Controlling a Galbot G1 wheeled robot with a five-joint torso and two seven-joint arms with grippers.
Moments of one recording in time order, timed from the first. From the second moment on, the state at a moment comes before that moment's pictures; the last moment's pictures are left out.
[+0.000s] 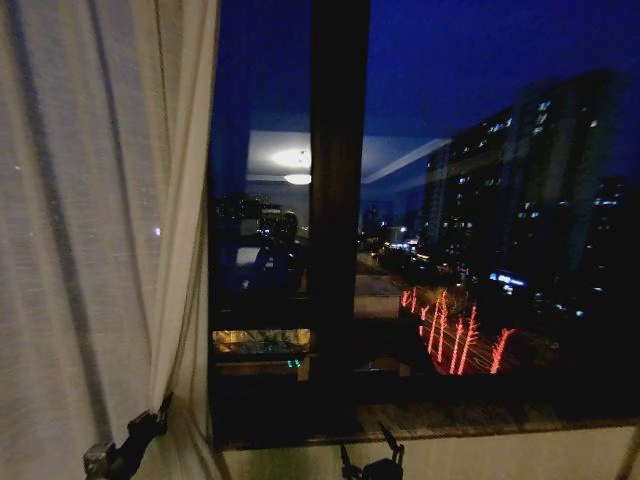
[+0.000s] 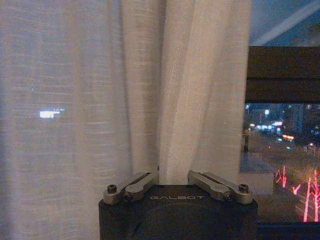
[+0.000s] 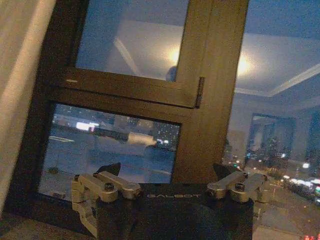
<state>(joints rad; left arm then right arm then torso) 1.25 -1.11 -0.78 -1.78 -0.47 0.16 0.10 -1.52 1.37 0.31 2.08 -0.10 0.05 0.06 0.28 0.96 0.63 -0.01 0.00</state>
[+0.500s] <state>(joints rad) 1.27 -1.13 -0.79 -1.80 -0.47 0.16 0.10 -1.54 1.37 0.27 2.10 -0.11 0.06 0.05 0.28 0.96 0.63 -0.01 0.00</state>
